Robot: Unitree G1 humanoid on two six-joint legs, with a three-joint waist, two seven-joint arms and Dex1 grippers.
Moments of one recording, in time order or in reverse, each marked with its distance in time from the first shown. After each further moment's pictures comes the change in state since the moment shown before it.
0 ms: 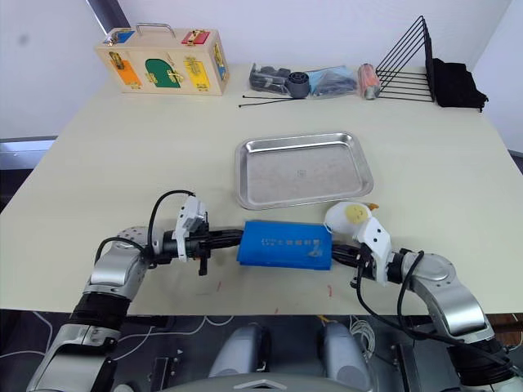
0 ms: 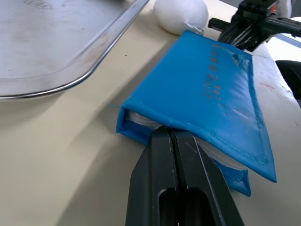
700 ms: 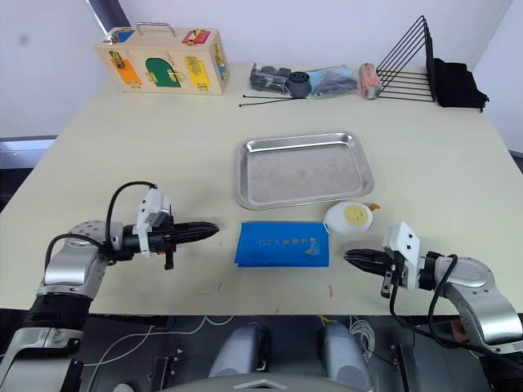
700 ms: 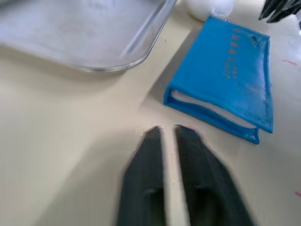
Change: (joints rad) left arm 0.039 0.177 0.112 -0.024 -0.052 -0.054 -0.070; right arm 0.091 -0.131 -0.133 0.010 0.111 -0.217 0.218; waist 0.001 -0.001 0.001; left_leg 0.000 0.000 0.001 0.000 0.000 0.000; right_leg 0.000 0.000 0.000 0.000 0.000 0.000
